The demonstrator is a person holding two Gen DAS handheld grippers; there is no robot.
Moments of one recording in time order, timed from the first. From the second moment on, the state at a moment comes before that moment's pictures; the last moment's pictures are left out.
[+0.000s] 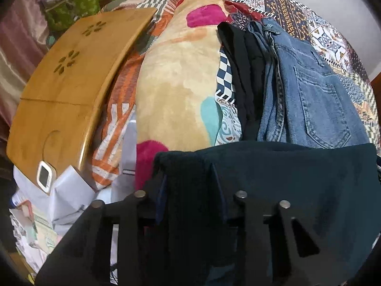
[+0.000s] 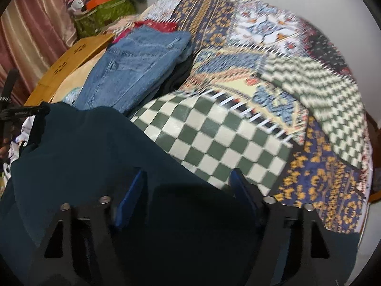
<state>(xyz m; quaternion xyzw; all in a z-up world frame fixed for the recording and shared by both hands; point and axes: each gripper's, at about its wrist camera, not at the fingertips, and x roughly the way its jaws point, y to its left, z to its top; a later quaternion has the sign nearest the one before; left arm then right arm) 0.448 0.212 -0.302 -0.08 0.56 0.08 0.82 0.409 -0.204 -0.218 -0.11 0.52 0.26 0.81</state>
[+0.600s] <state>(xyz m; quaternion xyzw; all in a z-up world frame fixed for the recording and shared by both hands) 0.383 0.193 -0.217 -0.08 0.49 0.05 0.87 0.357 -0.208 -0.169 -0.09 0.47 0.23 0.85</state>
